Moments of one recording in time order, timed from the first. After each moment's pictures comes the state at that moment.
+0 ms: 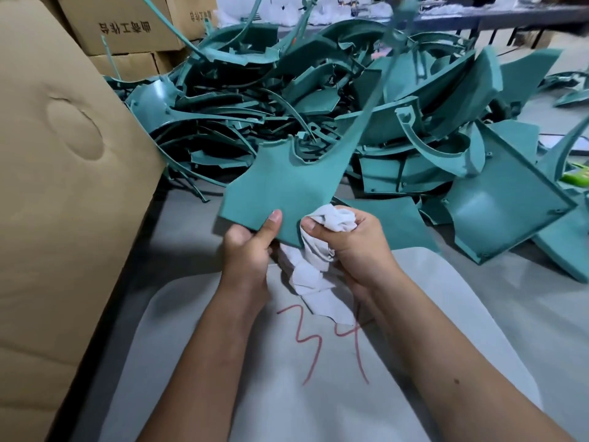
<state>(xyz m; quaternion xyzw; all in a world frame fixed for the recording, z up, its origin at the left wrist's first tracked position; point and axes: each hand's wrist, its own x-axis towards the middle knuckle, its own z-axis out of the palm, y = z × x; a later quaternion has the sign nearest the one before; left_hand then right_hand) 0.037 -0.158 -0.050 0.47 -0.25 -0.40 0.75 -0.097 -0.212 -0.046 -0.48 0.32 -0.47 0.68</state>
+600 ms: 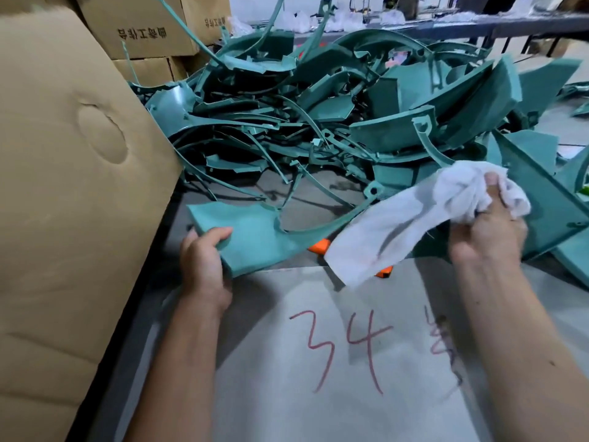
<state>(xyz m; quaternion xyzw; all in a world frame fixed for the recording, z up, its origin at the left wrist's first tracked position) 0.101 -0.137 -0.047 0.52 -0.13 -0.33 0.78 -0.188 -0.274 -0.019 -0.11 0.29 -0.75 0.58</state>
